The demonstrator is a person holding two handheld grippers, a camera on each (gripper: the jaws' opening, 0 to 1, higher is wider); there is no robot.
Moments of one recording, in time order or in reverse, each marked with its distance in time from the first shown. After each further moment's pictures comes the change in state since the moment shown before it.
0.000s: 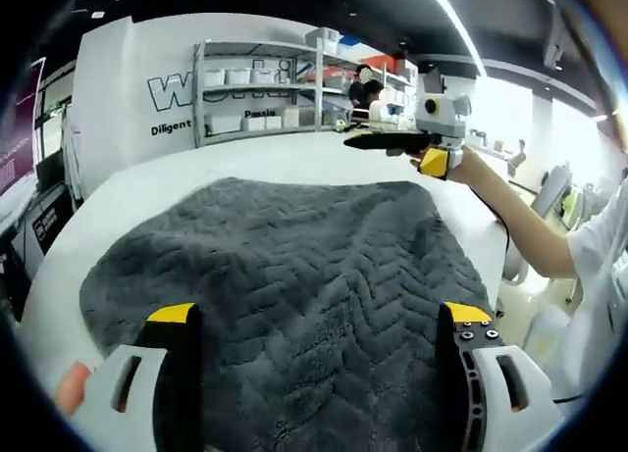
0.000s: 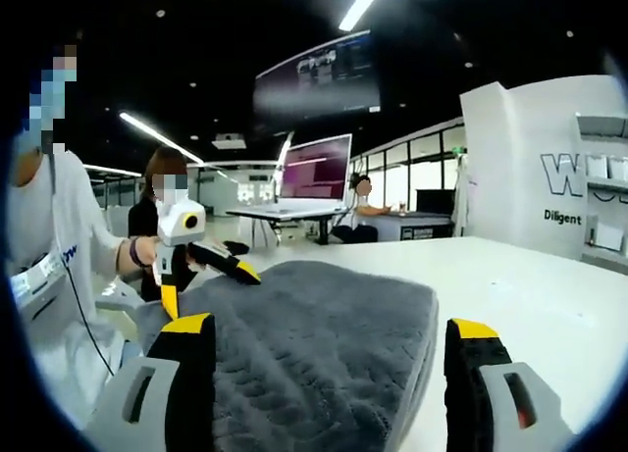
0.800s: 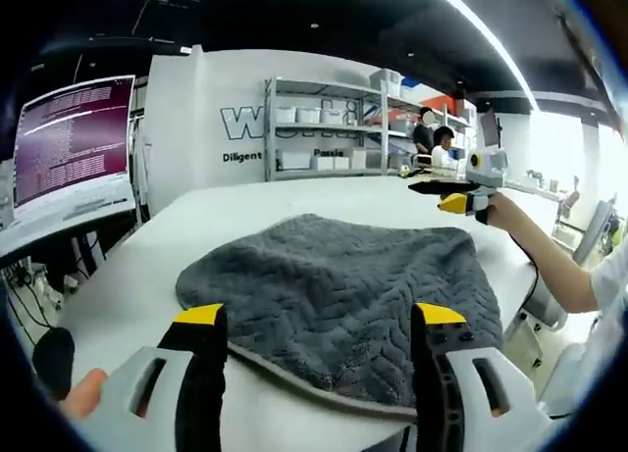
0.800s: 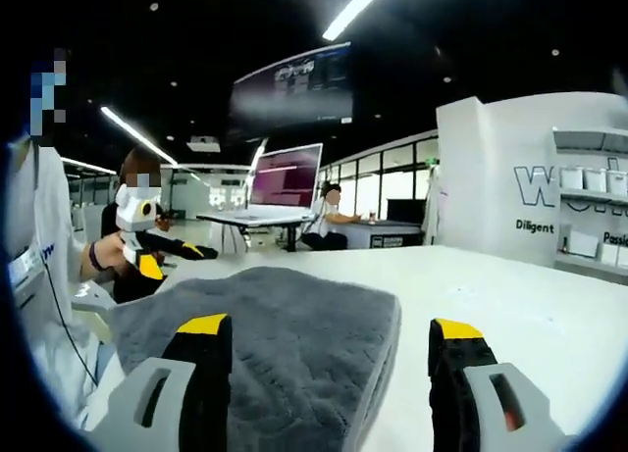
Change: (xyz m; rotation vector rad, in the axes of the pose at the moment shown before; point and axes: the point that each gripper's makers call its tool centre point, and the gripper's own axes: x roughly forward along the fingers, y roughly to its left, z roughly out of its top) left arm -0.082 0.044 0.010 -0.093 -0.218 0.284; right arm -0.007 -0.026 -0.002 -0.005 0.007 -0.111
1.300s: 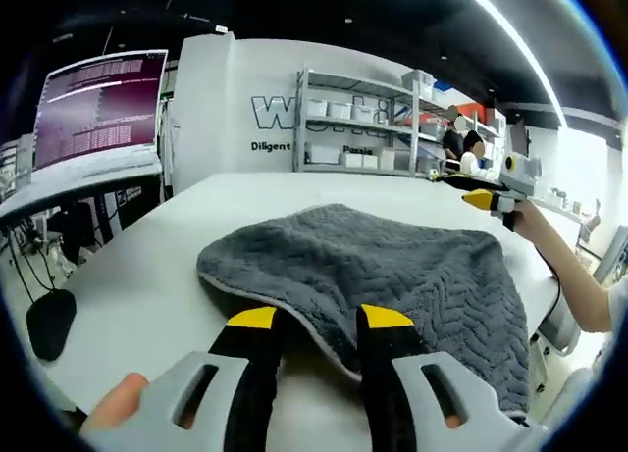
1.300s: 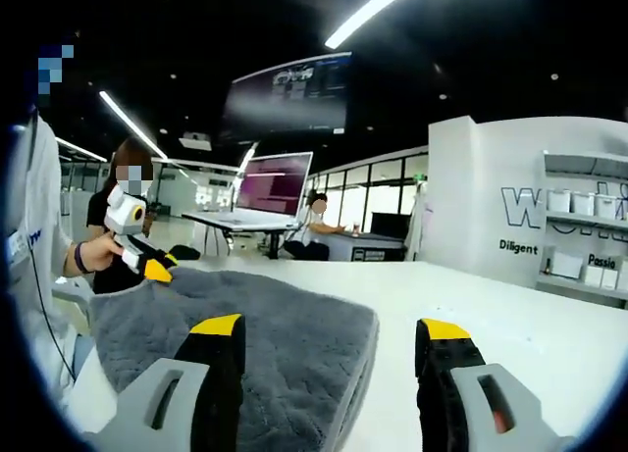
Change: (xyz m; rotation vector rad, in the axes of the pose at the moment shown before) left arm -0.007 0.025 -0.014 -0.090 -0.020 0.177; right arm -0.003 -0.017 0.020 -0.086 -0.089 -0.105
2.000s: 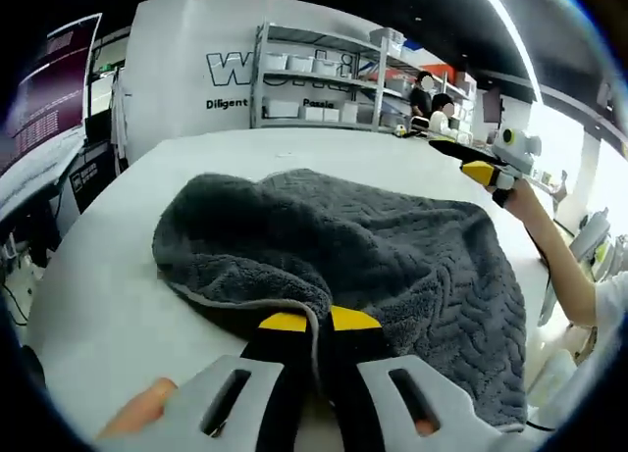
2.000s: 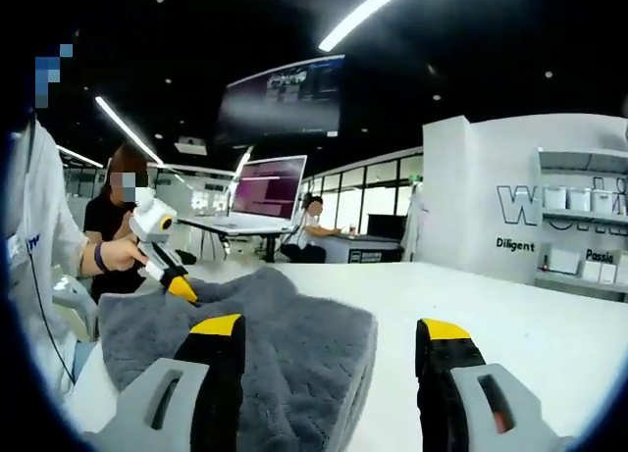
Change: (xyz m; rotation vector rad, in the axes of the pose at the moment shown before) left arm 0.059 -0.025 -0.021 0.055 0.261 -0.181; right arm -0.001 -0.006 -0.002 0.021 -0.003 -0.023
